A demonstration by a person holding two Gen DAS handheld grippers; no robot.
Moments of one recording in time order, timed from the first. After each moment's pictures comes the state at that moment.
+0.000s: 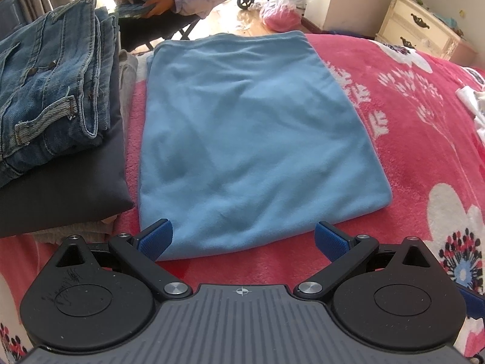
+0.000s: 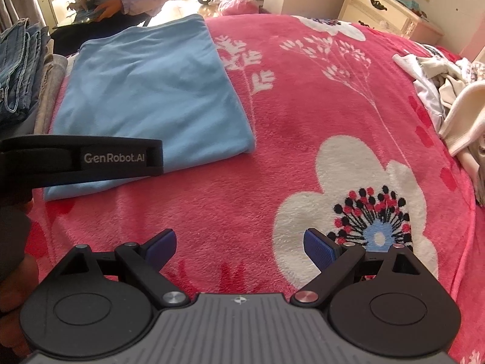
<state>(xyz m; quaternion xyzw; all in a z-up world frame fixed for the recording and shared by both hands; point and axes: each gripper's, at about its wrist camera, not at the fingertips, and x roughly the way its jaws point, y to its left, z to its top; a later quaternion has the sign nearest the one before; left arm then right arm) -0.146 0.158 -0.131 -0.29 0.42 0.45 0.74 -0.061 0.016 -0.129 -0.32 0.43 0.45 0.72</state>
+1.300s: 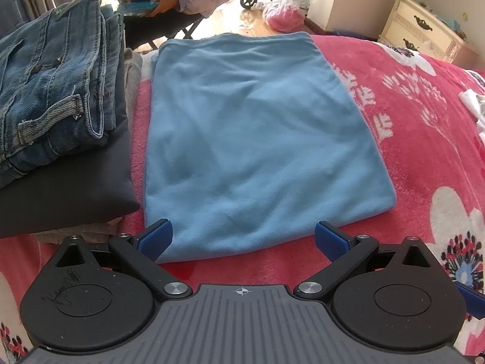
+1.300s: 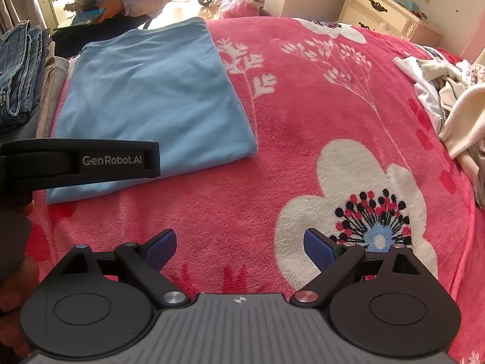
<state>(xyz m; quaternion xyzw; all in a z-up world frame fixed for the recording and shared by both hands) -0.149 0.163 -0.132 -0.29 0.42 0.45 0.73 -0.062 0.018 -0.126 -0.32 0.42 0.45 0.72</state>
